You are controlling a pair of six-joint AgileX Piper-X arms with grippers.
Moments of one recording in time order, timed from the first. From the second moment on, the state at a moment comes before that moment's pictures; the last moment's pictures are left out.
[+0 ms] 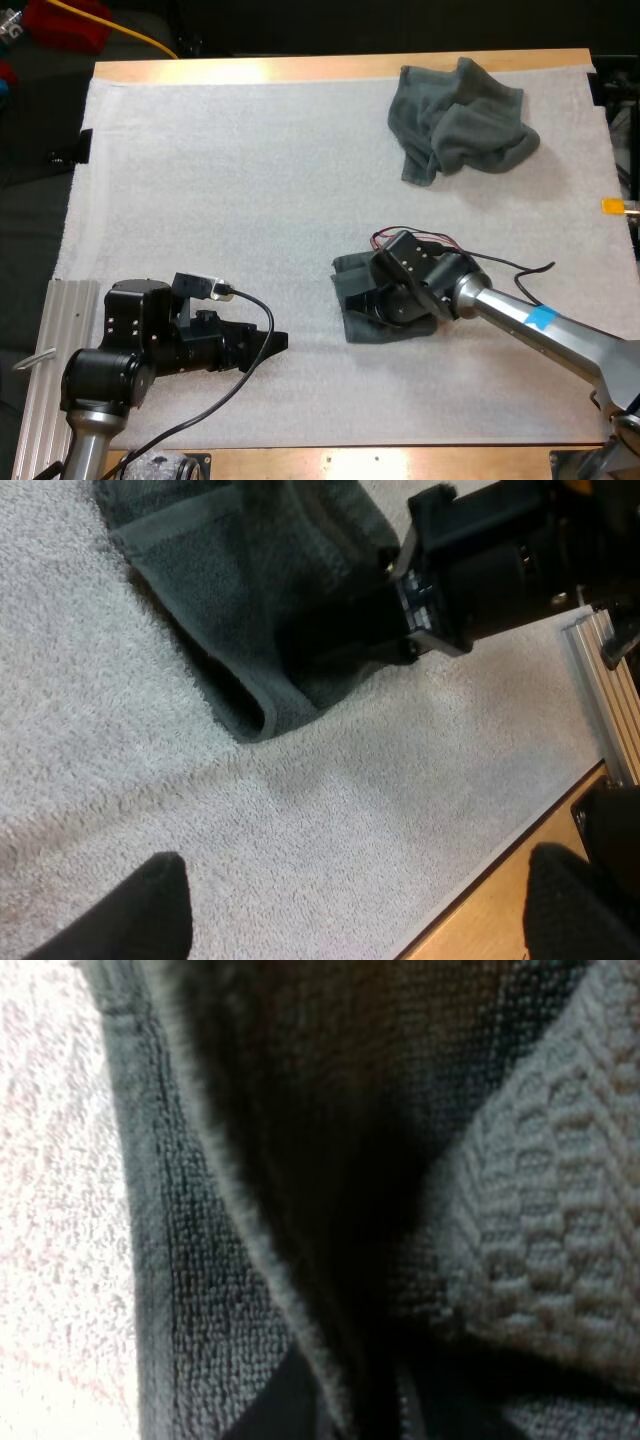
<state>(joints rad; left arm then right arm) -0.09 0.74 -0.61 0.97 0.81 -1.89 0.77 1.69 -0.97 0.64 -0.19 -1.14</state>
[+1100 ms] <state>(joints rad) -0.09 0.74 -0.61 0.97 0.81 -1.89 0.77 1.56 -0.97 0.46 -0.37 -1.14</state>
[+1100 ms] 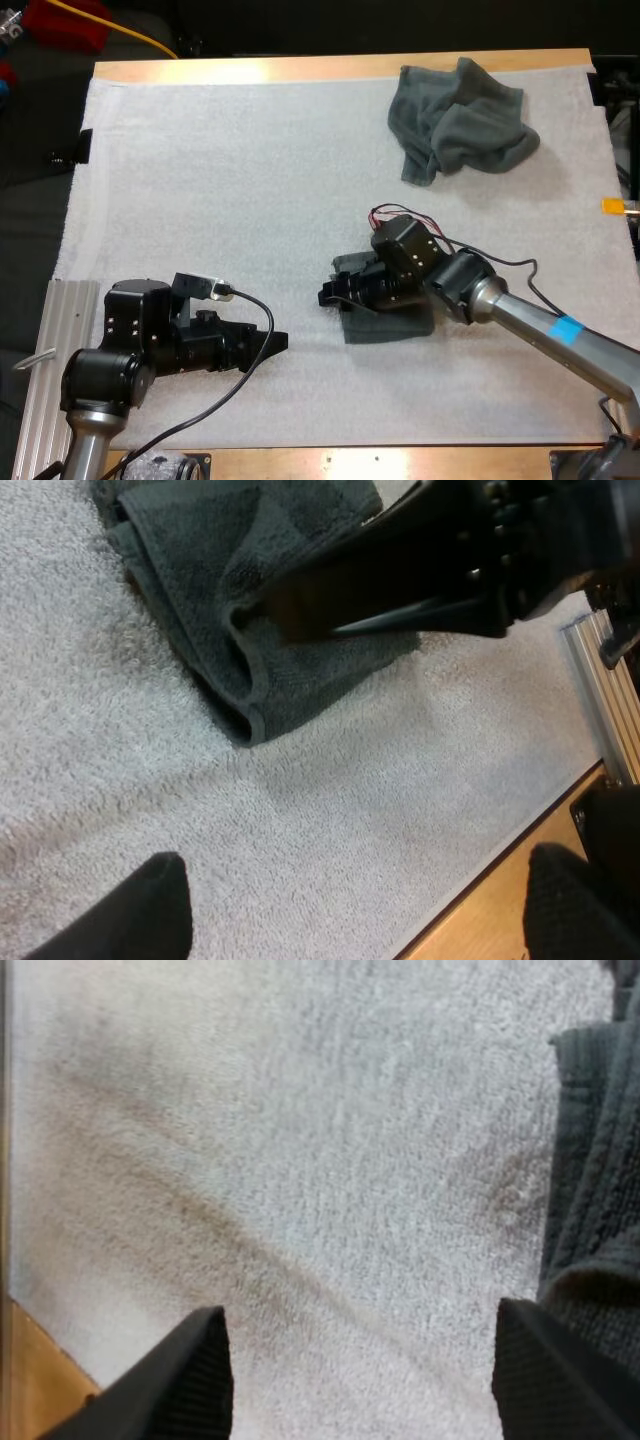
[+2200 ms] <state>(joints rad) -0.09 0.74 -0.61 0.97 0.82 -1.89 0.66 1.40 -0.97 0.80 0.16 -1.40</state>
